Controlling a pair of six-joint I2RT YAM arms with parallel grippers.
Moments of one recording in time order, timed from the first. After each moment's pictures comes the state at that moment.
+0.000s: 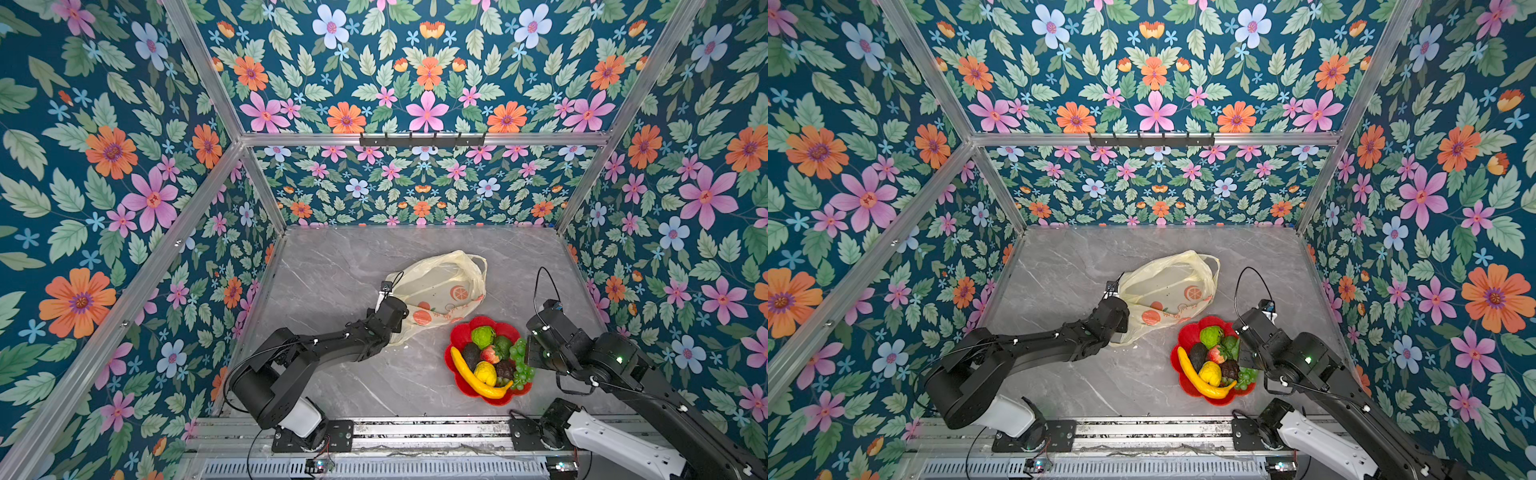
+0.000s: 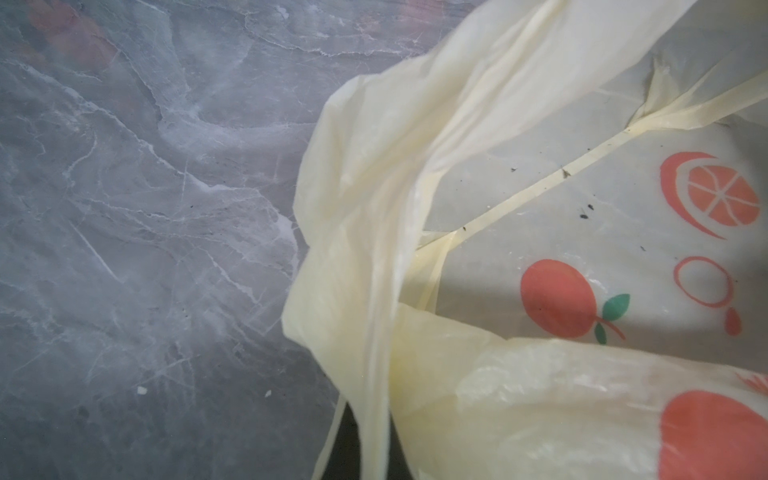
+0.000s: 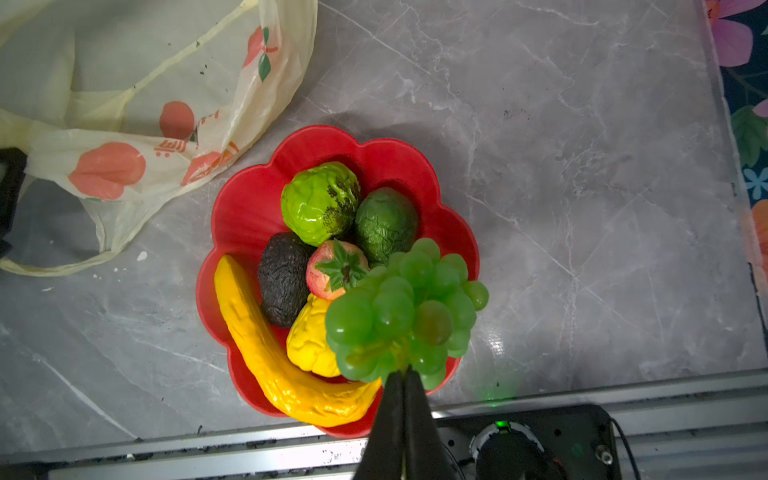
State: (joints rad) left arm -0.77 1.53 0.66 0.12 -0.48 -0.41; right arm 0.70 0.79 1.00 -1.35 0.30 0.82
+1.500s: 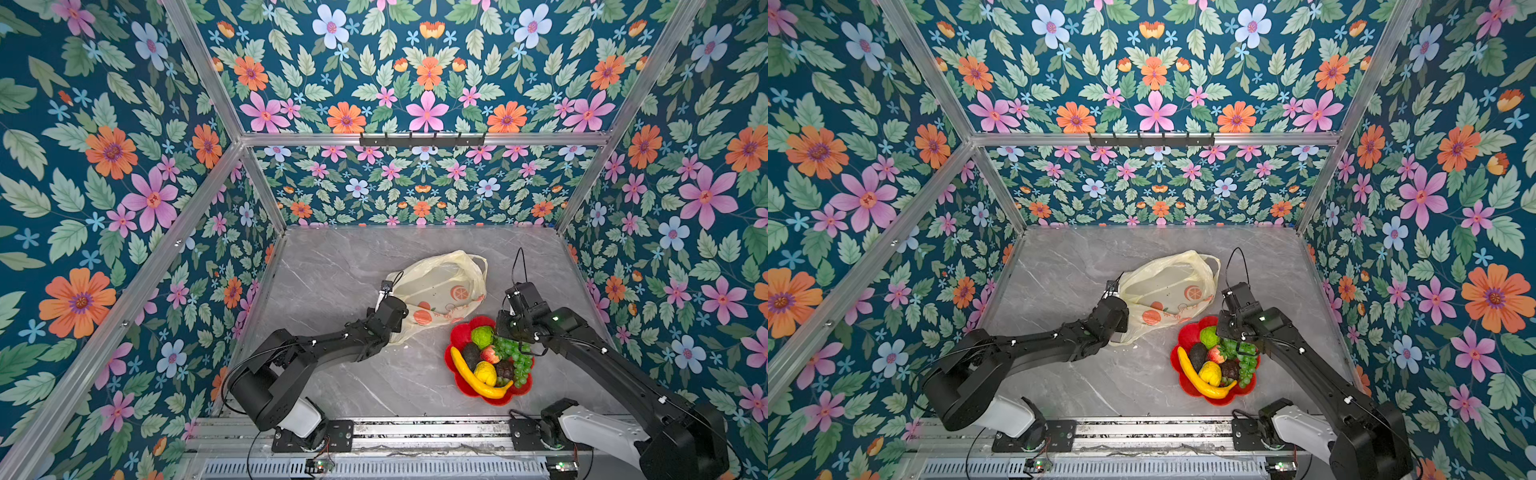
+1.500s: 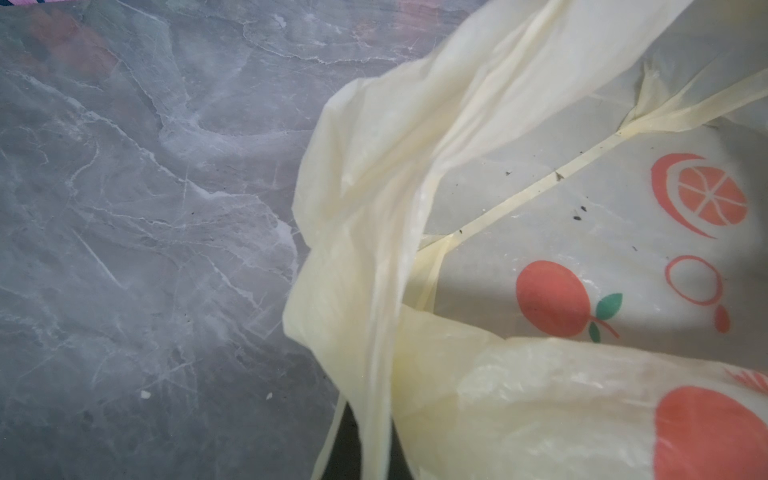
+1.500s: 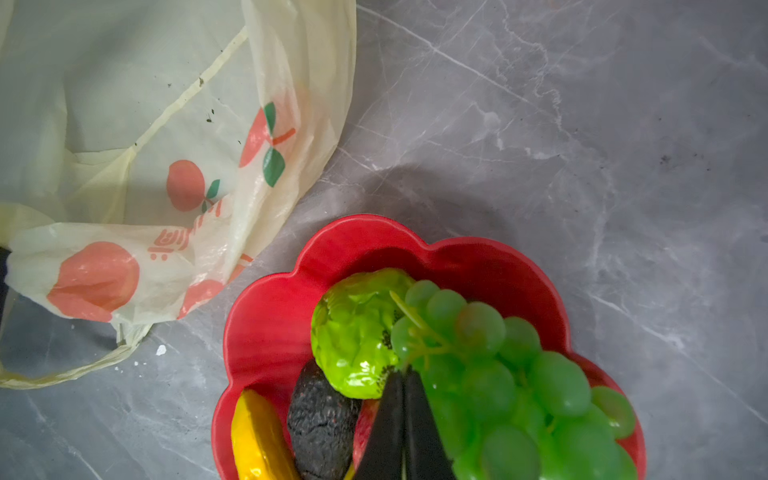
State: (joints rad) left arm -0.77 1.52 0.66 0.12 -0.48 -0.39; right arm 0.42 1.12 0.82 -0.78 0.04 0.63
